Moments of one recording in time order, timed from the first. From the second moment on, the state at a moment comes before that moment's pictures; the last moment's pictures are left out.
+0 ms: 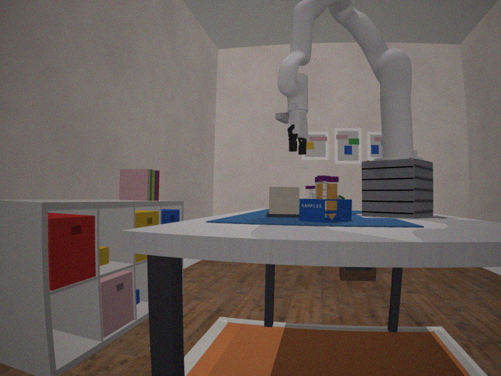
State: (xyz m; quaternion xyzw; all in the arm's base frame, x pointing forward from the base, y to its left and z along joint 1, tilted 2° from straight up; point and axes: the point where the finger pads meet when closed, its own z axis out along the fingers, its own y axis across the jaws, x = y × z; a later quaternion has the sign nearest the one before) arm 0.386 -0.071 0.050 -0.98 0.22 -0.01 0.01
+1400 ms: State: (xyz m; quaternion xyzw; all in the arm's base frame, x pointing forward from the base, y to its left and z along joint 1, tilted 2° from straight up) arm 0.280 -0.226 0.045 -0.90 0.44 0.00 0.01
